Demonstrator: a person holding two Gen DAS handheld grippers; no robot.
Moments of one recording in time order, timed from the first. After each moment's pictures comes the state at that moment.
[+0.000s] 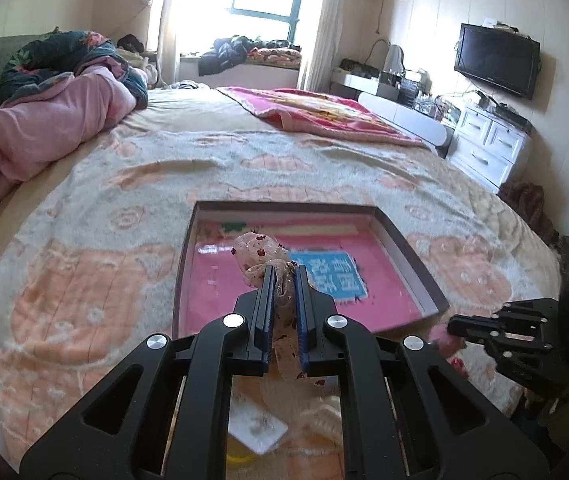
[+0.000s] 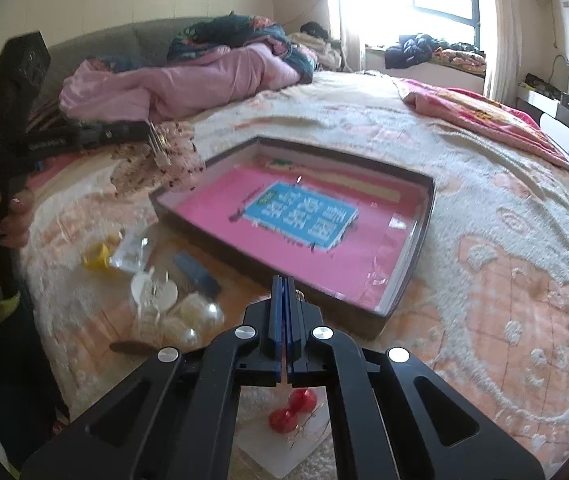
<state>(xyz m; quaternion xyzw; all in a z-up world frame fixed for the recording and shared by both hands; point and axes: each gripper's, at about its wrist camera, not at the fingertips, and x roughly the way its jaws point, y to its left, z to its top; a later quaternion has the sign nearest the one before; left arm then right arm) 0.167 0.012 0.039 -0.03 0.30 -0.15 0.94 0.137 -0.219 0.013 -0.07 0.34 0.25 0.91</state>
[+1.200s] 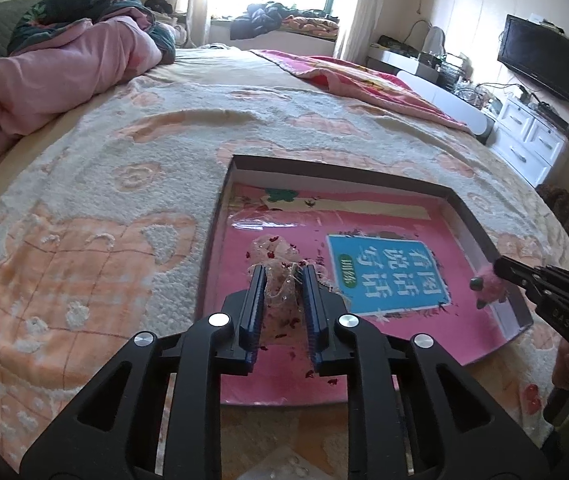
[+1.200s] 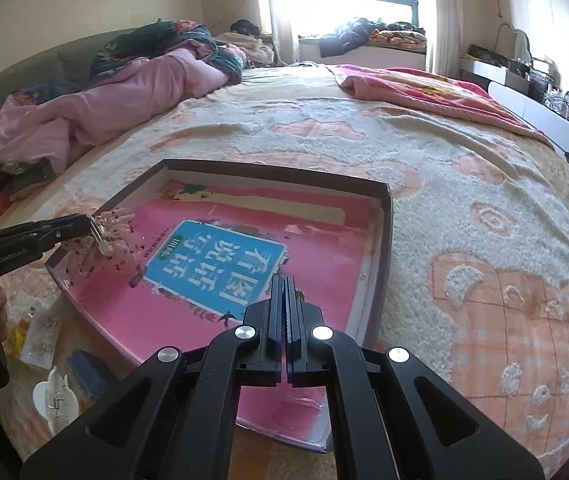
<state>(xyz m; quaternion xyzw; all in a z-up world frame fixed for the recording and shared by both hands) 0.240 0.032 -0.025 -0.05 0.36 -0.10 0.93 0.234 -0.220 -0.011 -0.03 0.36 0.14 0.92</state>
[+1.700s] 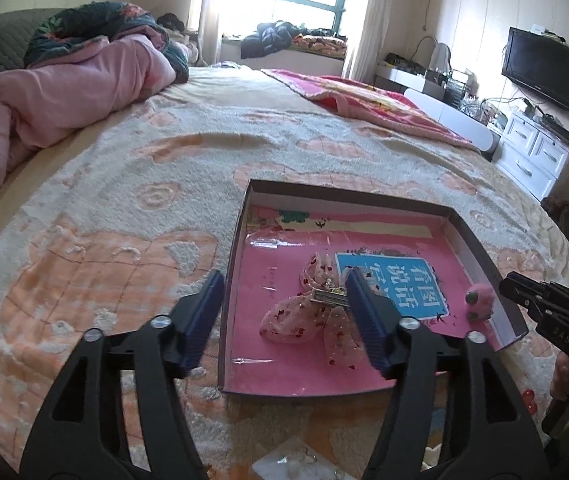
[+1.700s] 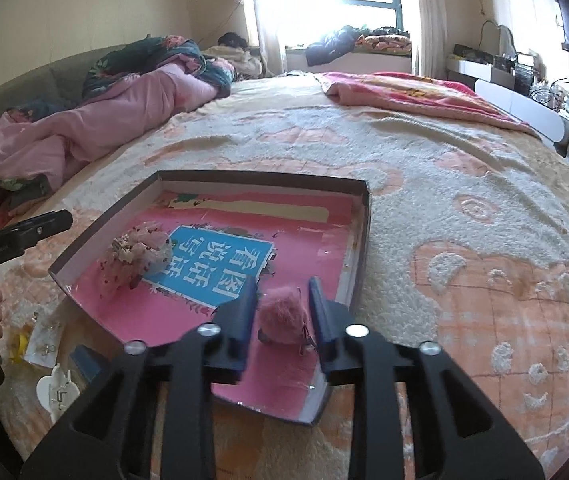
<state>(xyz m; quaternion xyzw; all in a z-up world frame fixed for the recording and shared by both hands) 0.219 0.041 -0.004 -0.05 0.32 -0.08 0.94 0.213 -0.234 -0.006 0.00 0.34 0.13 0.93</state>
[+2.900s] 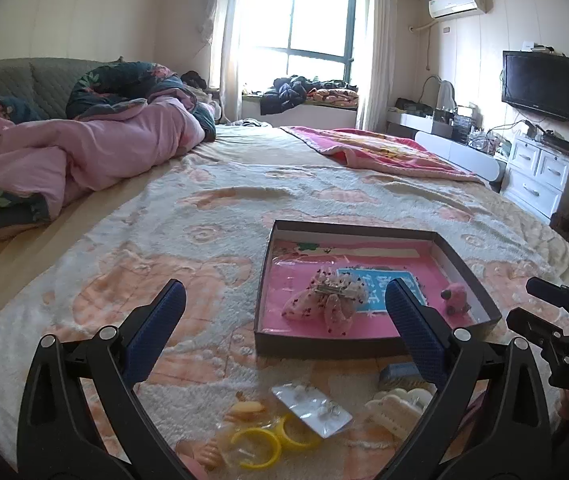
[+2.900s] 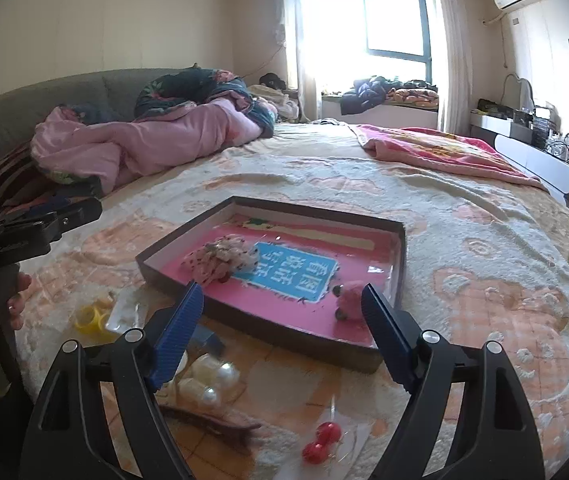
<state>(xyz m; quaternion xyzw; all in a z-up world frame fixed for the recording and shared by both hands) 0.121 0.042 0.032 -0.03 0.23 -0.03 0.97 0.114 -0.194 0.028 -0.04 0.25 0.18 0.95</state>
